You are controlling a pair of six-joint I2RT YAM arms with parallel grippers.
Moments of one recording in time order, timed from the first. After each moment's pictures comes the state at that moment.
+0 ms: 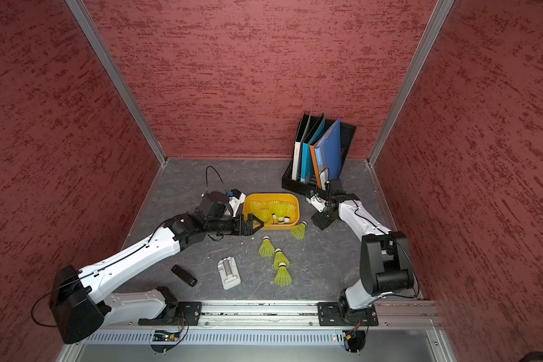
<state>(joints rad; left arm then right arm) -0.72 1.22 0.98 -0.46 0.28 -0.67 0.10 1.56 1.04 -0.68 -0.17 -0.68</state>
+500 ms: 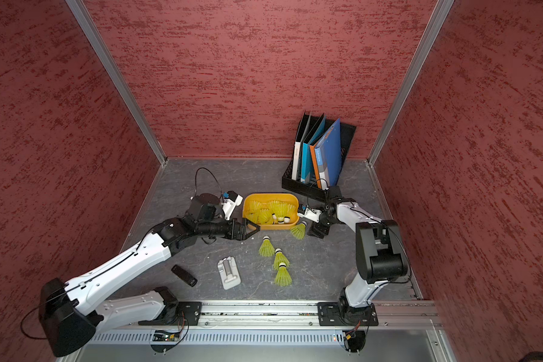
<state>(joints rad) -0.69 1.13 0.91 -0.45 0.41 -0.59 0.06 1.67 0.97 -0.60 -0.46 -1.13</state>
